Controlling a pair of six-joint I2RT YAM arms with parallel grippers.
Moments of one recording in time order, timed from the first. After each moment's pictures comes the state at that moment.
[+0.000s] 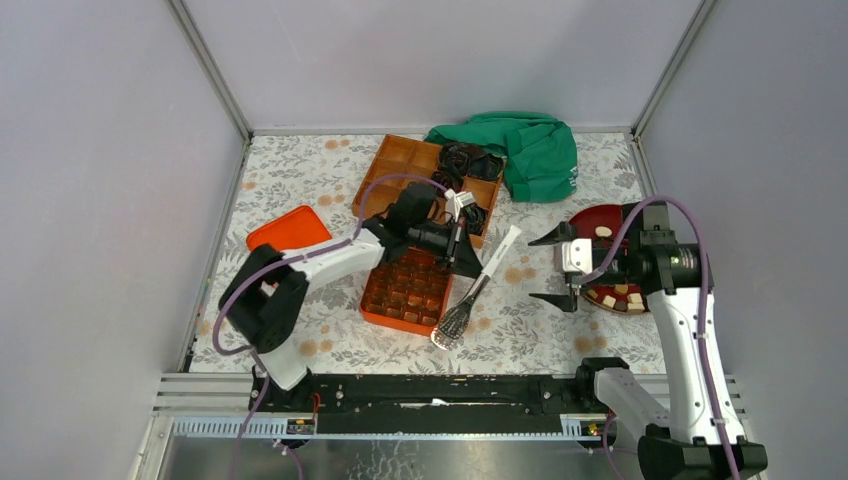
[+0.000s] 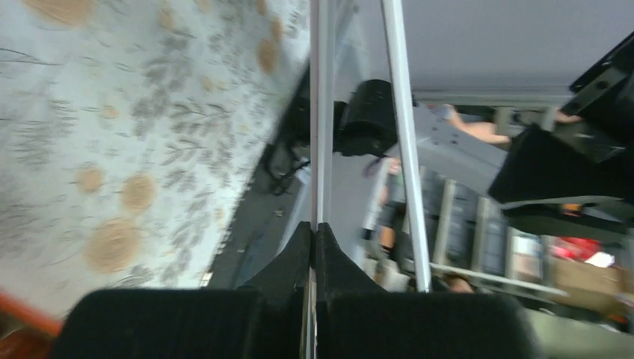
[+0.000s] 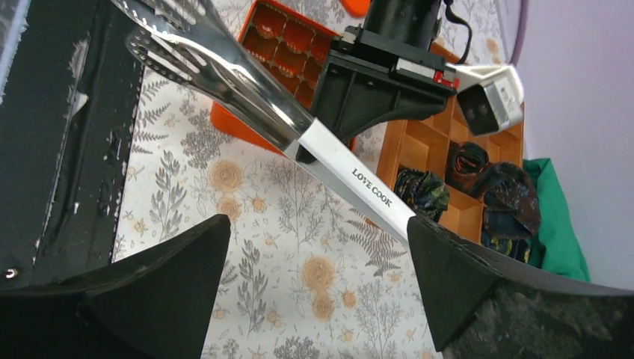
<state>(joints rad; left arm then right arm) -0.70 1.66 1.11 -0.04 0.90 -0.74 0.00 0.95 1.16 -1.37 -1.17 -1.58</state>
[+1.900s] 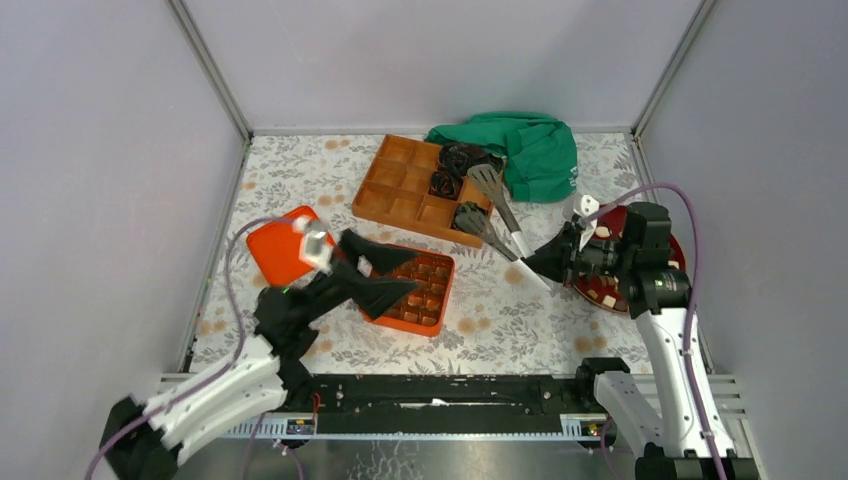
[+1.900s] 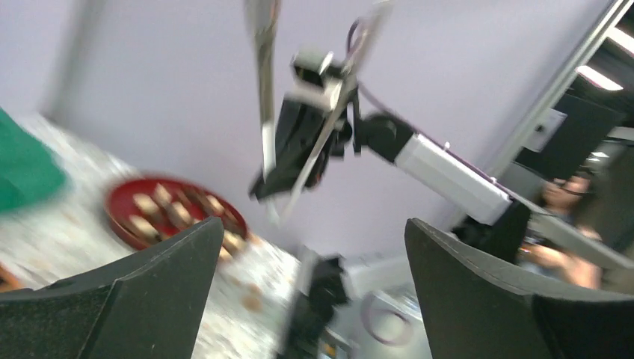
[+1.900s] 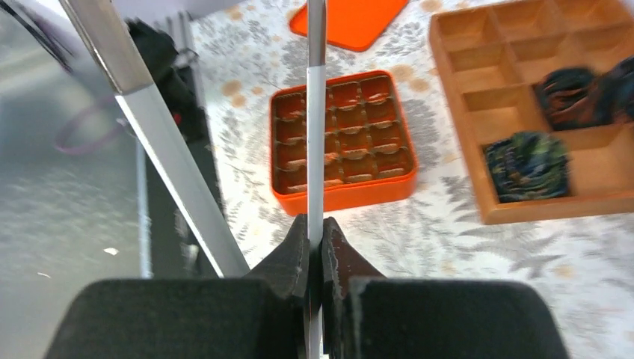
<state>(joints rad) -0.73 0.78 0.37 0.88 0.43 -0.89 0.02 0.79 0.91 -0.70 -1.19 -0.47</state>
